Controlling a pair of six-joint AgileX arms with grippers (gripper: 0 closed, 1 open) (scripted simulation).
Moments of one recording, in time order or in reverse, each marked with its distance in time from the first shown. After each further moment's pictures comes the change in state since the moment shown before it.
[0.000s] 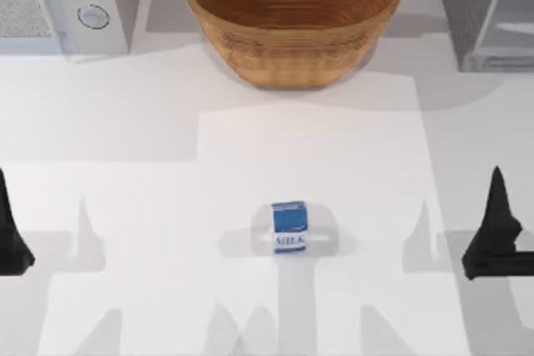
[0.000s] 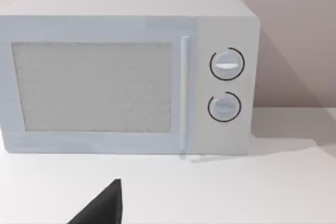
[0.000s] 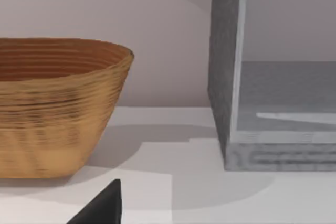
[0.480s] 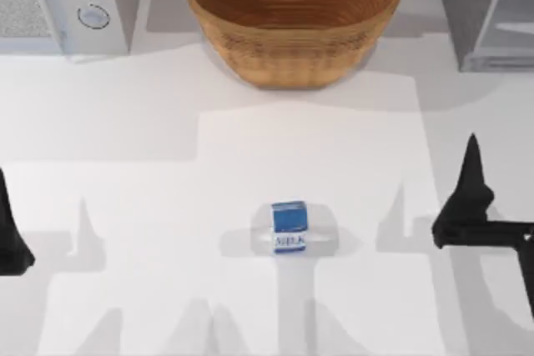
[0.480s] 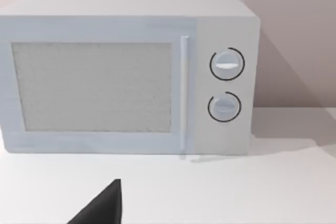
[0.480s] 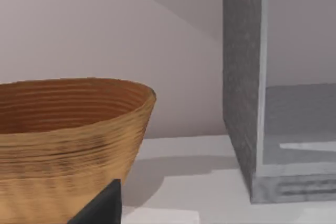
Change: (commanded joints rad) left arm 0.000 0.000 0.000 0.000 0.000 0.000; right arm 0.050 0.220 0.116 0.180 0.069 -0.007
